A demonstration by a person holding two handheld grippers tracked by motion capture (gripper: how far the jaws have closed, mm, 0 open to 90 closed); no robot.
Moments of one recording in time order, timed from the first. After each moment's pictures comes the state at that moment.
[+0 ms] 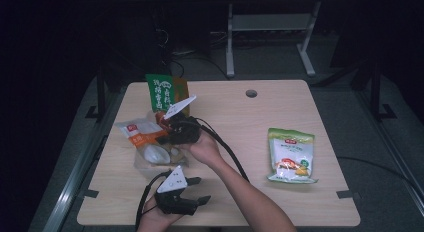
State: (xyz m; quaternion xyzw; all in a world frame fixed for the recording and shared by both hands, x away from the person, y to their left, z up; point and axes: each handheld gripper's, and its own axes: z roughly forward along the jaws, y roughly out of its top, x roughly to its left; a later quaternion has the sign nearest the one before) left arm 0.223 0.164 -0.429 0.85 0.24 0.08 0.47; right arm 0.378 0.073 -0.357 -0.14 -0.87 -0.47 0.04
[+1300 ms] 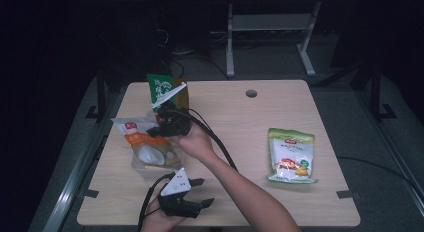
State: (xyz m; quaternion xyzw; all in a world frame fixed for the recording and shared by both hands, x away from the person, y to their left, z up) left arm 0.217 0.156 -0.429 0.85 0.23 0.07 0.47; right arm 0.376 0.088 -0.317 -0.18 -0.87 -0.46 0.04
